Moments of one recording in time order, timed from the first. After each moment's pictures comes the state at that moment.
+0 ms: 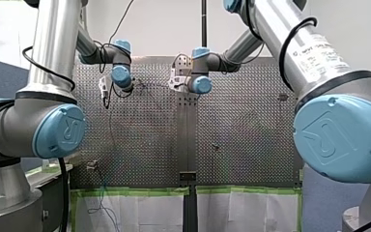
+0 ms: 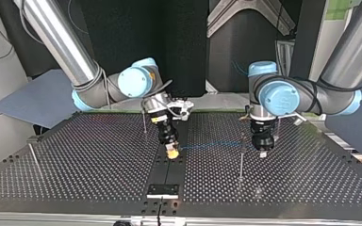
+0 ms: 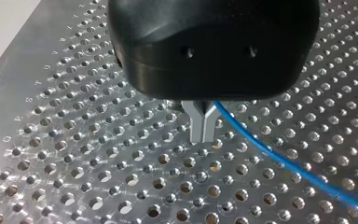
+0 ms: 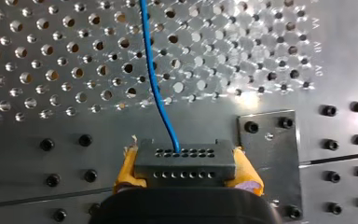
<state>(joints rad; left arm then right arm) -0.10 -1.77 -1.68 -2.87 -1.79 -1.69 2.28 -0.95 1.18 -0.38 1.56 1.65</state>
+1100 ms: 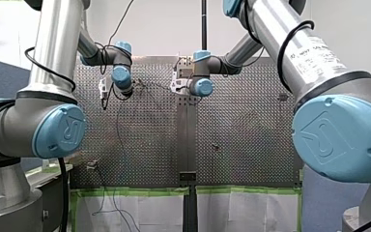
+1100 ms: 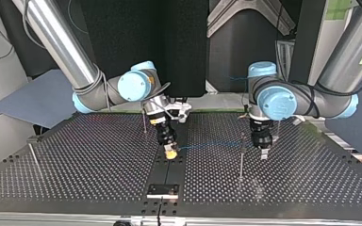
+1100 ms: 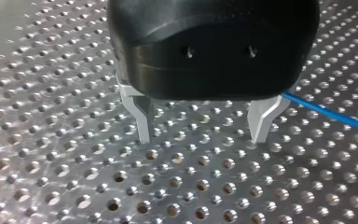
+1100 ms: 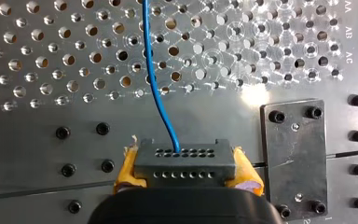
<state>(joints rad) -0.10 -1.79 -1.66 -2.95 -1.81 -1.63 2.27 -0.93 1.17 -0.36 1.55 1.65</state>
